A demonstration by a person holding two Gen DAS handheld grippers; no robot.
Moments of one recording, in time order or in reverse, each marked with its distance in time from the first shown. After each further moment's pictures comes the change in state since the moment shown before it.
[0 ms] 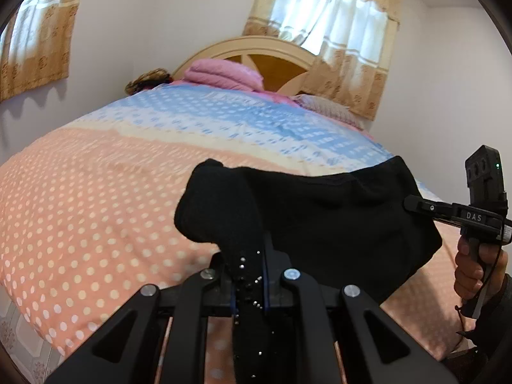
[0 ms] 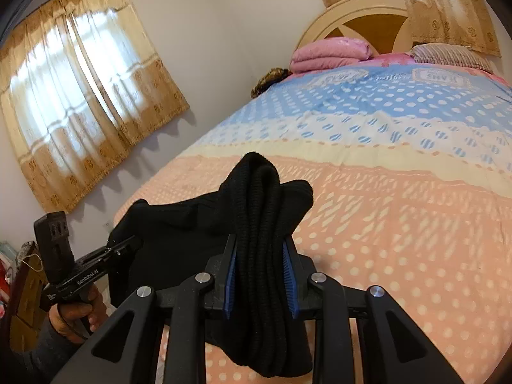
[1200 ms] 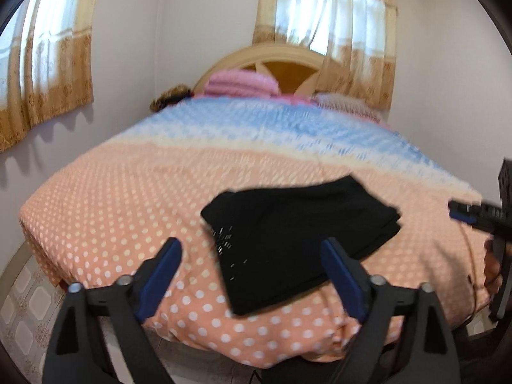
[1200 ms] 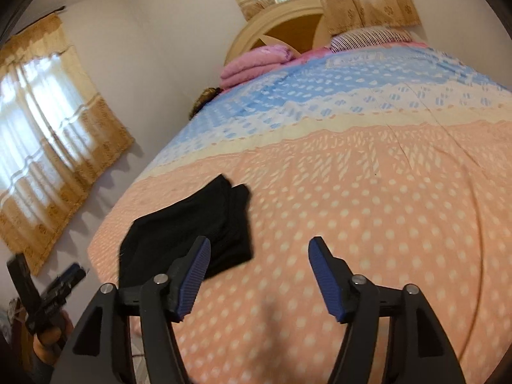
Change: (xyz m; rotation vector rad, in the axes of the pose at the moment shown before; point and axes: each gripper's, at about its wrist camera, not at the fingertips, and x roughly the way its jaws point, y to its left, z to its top) left arm -0.086 -0.027 -0.027 0.093 -0.068 0.144; right arm -0.126 -0.012 -0.085 0.189 -0.130 -0.221
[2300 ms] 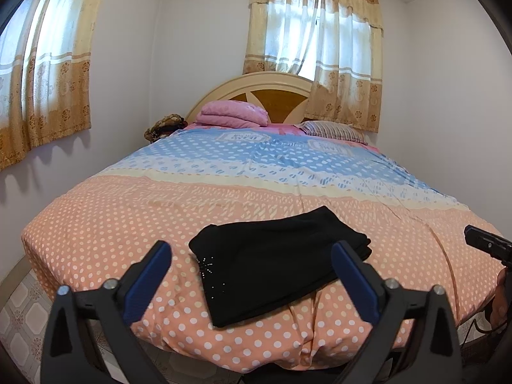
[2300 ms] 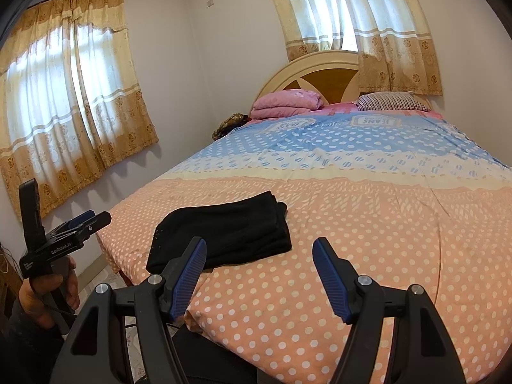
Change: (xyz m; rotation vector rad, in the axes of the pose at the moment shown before) left arm -0.032 -0.023 0.010 0.024 -0.111 -0.022; right arm -0.087 0.072 -0.034 -0.213 -0.148 -0.005
